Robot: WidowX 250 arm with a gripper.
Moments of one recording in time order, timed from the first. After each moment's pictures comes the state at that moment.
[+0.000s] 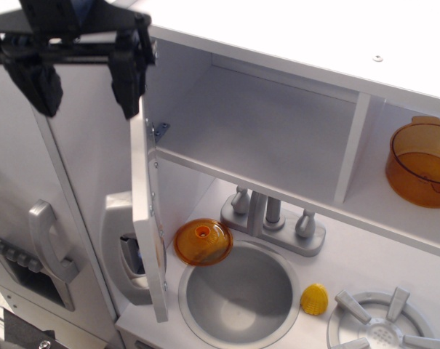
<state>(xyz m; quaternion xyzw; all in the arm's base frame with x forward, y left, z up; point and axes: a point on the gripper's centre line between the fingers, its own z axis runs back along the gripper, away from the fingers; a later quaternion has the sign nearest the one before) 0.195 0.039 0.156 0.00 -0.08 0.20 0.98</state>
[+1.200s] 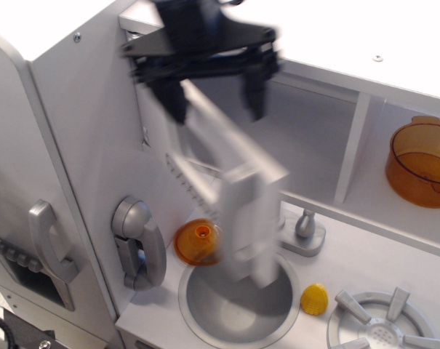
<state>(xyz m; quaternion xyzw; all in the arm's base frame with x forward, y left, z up) 0.255 -0.042 0.149 -0.09 -0.15 0.17 0.97</state>
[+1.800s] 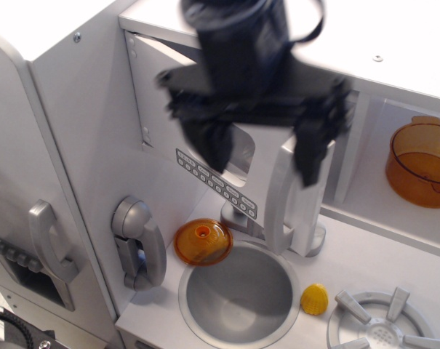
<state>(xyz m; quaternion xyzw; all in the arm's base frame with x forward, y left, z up) 0.193 -0.075 0.153 -0.09 -0.12 0.07 0.99</state>
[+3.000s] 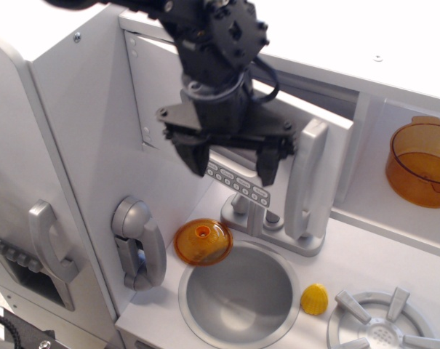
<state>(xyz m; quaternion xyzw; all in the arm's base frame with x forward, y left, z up) 0.261 -0.032 0.084 -0.04 -0.16 0.13 0.98</state>
